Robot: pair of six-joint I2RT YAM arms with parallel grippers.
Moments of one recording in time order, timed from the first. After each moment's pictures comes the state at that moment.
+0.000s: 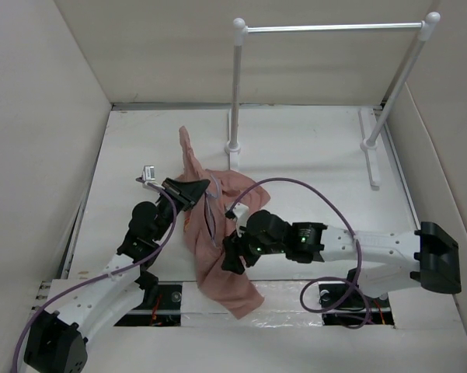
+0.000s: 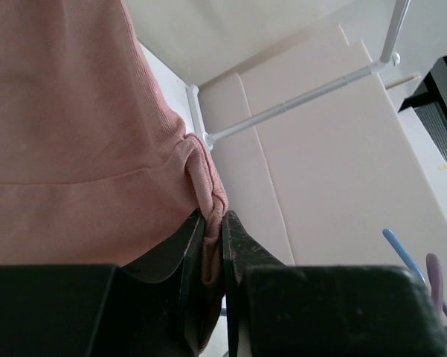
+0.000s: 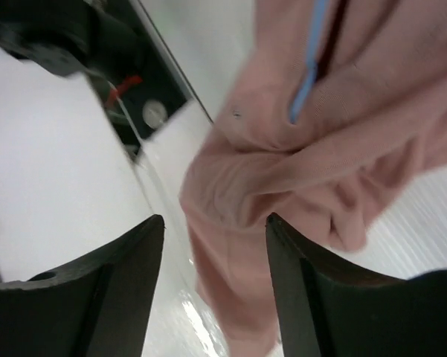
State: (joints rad) left arm -0.48 0.68 0.28 0.46 0.03 -1.13; right arm 1.26 1.30 0.86 -0.14 -0.12 0.55
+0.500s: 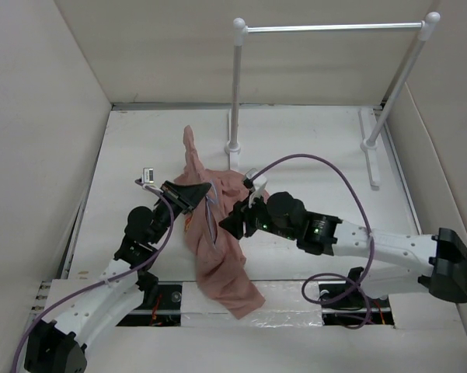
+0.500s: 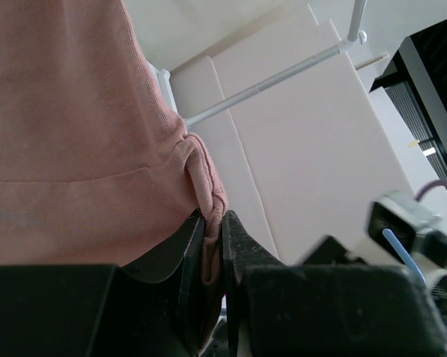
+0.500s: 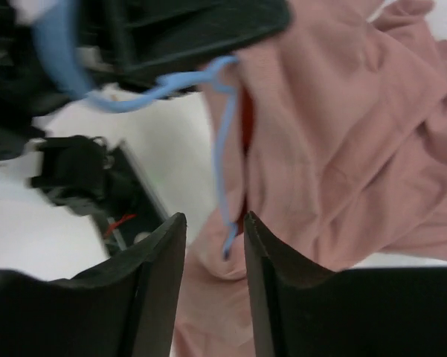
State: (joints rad) left arm -0.48 0.61 0.25 0.47 0.11 -1.16; right arm 1.17 1.17 0.87 0.04 0.07 0.46
